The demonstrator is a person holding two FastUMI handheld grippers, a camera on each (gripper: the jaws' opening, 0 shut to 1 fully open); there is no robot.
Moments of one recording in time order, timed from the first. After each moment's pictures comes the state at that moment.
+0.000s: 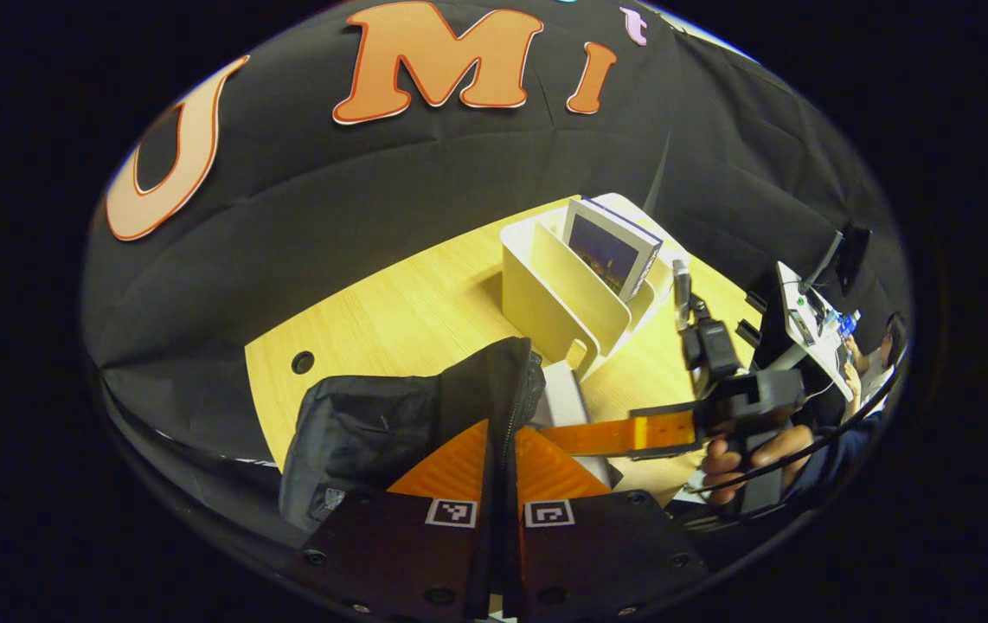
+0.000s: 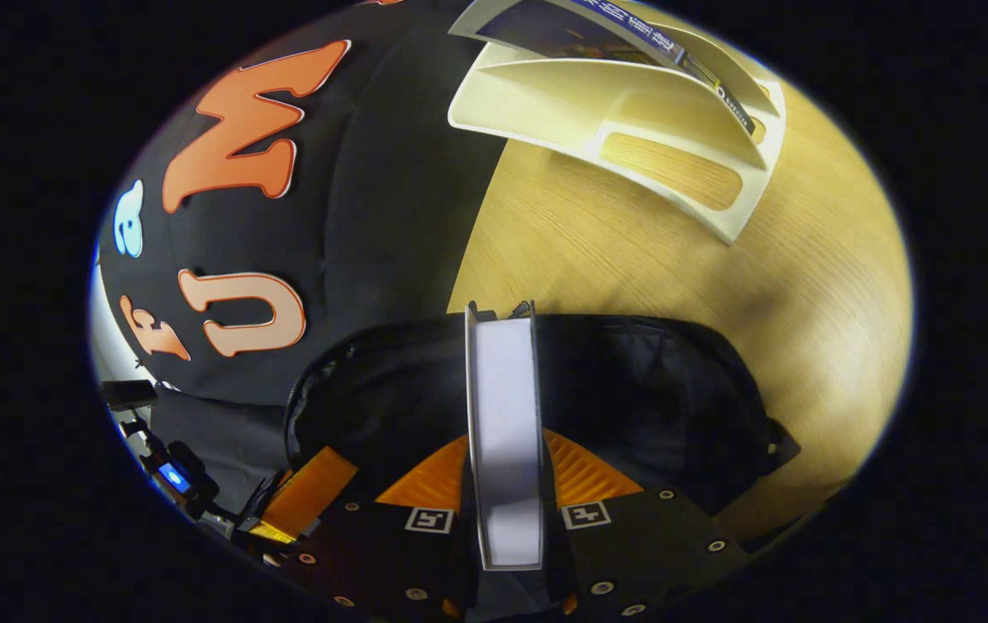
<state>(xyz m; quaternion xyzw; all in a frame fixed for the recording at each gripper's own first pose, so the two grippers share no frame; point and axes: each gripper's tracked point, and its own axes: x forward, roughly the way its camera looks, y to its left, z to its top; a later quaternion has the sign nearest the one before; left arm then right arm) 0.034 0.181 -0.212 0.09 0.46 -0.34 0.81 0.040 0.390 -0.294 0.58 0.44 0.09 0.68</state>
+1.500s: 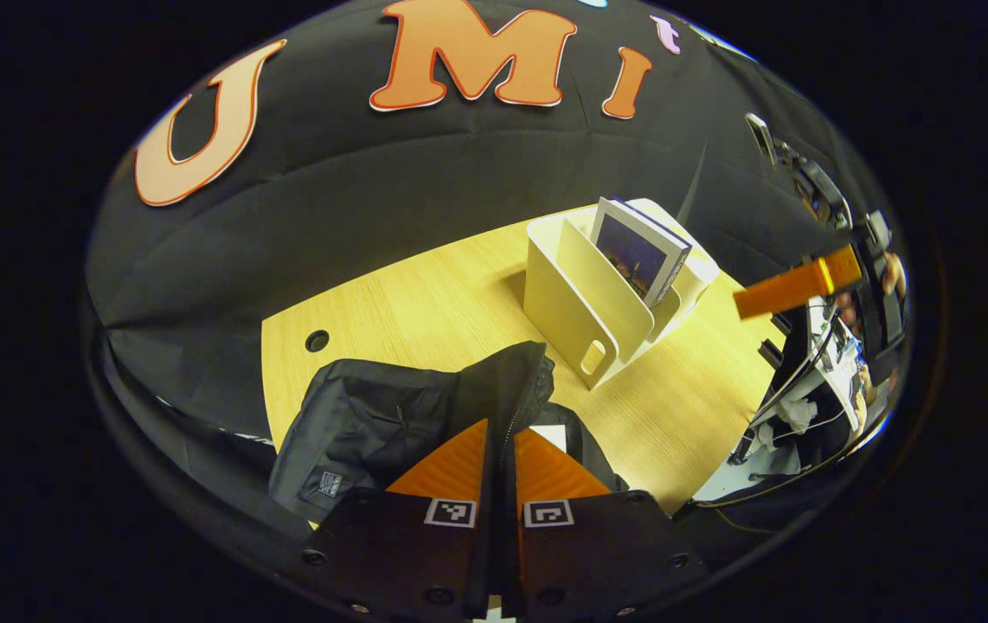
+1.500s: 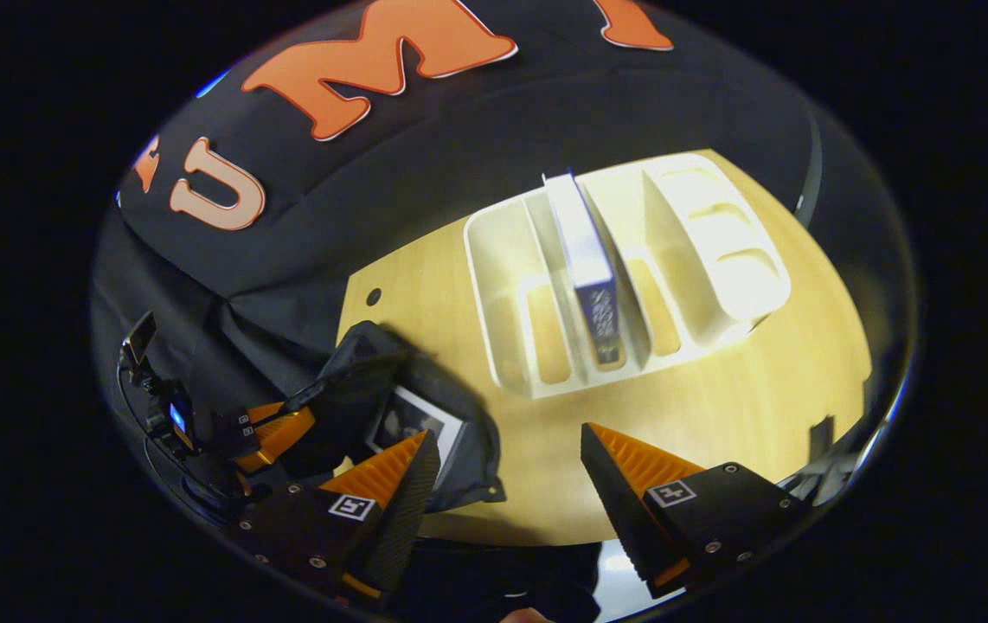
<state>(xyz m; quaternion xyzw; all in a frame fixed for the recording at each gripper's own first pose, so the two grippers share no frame) 0.027 0.186 -0.228 0.07 0.47 -0.27 0.84 0.039 0.138 -0.192 0.18 0.52 0.06 0.83</state>
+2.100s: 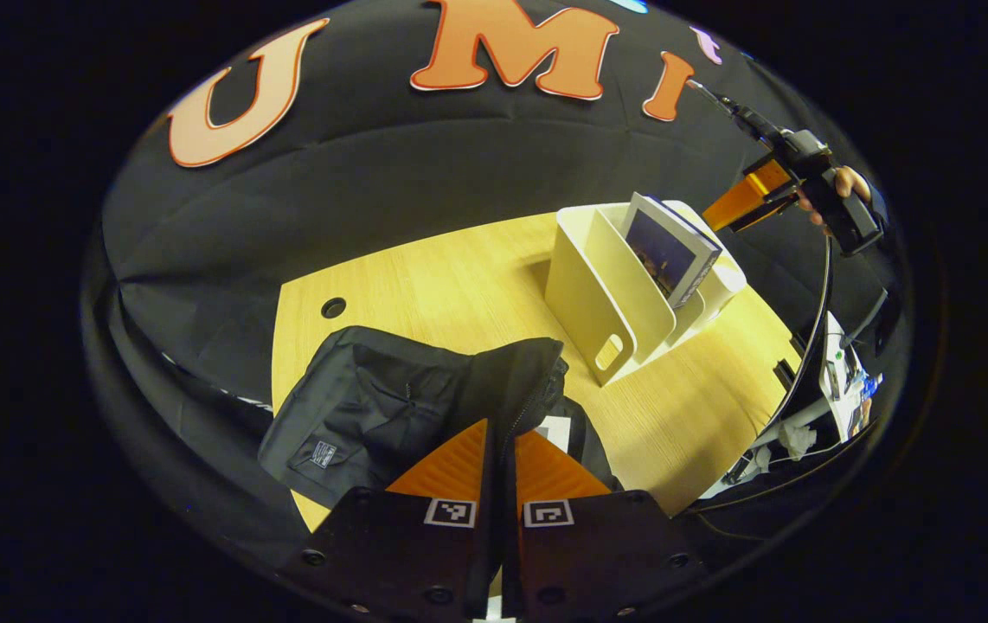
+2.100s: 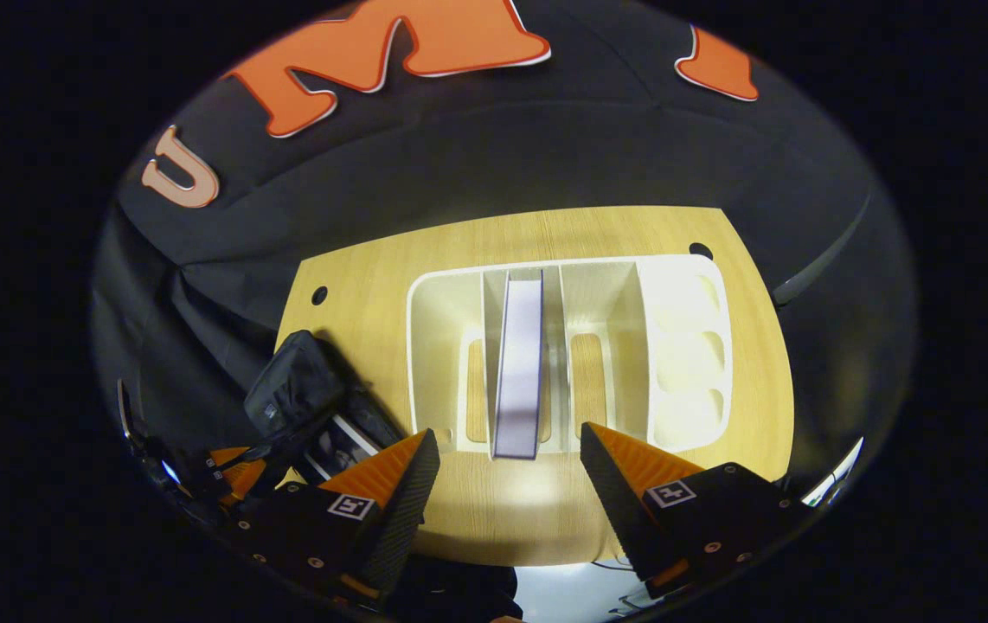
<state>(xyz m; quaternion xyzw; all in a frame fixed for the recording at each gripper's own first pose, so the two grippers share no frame) 0.016 0.192 -0.243 0.04 0.50 -0.21 0.84 0.152 0.086 -0.210 0.08 0.58 0.06 0.81</state>
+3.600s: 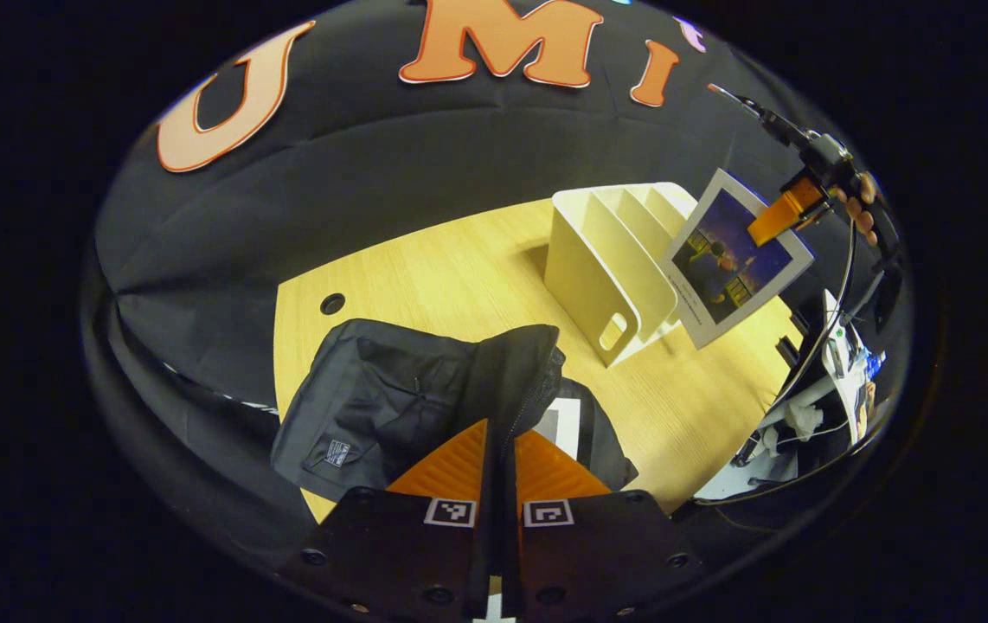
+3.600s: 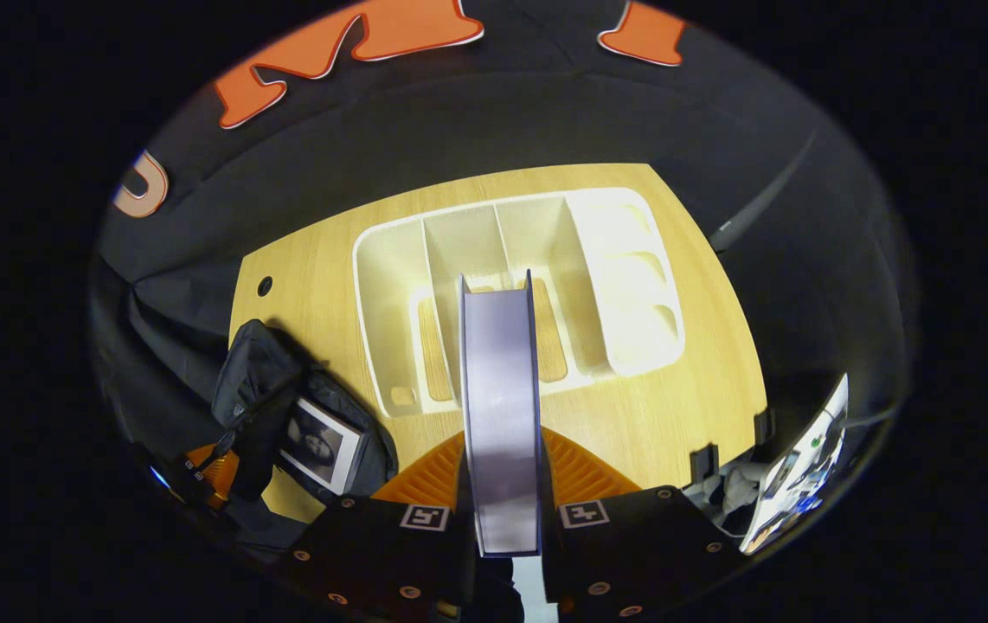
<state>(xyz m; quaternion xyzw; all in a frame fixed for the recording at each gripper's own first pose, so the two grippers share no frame) 0.010 0.200 -0.239 0.07 0.51 -0.26 0.82 0.054 0.083 -0.190 0.09 0.61 -0.07 0.78</state>
